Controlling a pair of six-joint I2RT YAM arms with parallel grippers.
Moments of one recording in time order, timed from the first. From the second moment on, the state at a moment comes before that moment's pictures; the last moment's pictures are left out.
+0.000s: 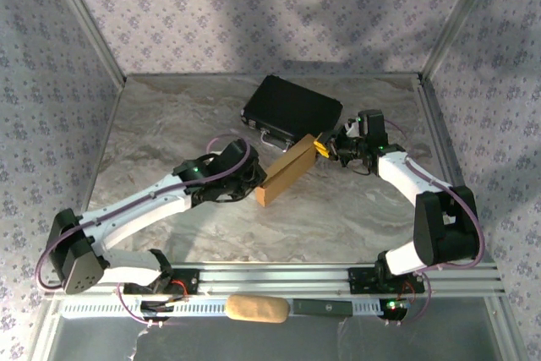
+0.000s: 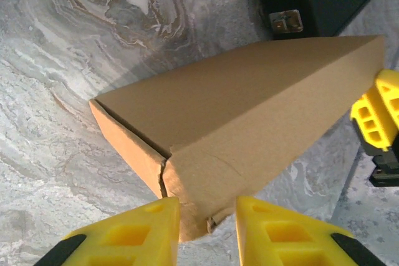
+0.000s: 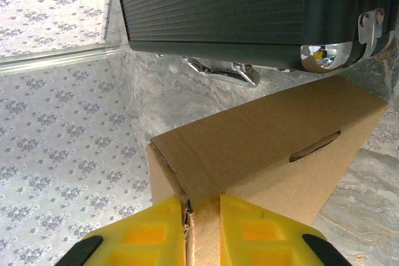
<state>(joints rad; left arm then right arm) -0.94 1.29 1.05 -0.66 -0.10 -1.47 0.19 1.46 0.85 -0.10 -0.65 1.11</state>
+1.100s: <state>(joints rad) -0.94 1.33 1.05 -0.63 -0.08 -1.52 0.19 1.46 0.85 -0.09 -0.63 1.11</state>
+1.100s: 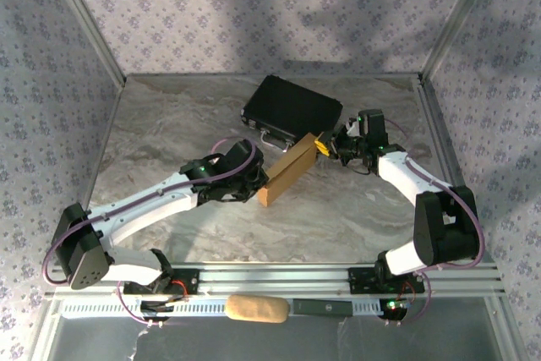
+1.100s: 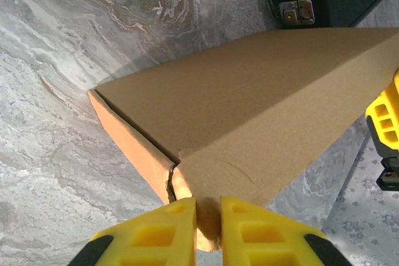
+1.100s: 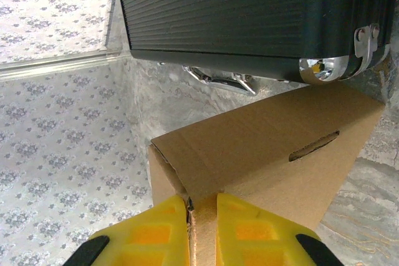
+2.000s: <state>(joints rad) -1.07 1.39 1.09 -0.68 -0.32 -1.52 0.19 1.46 0.86 -0.09 -0.61 1.12</state>
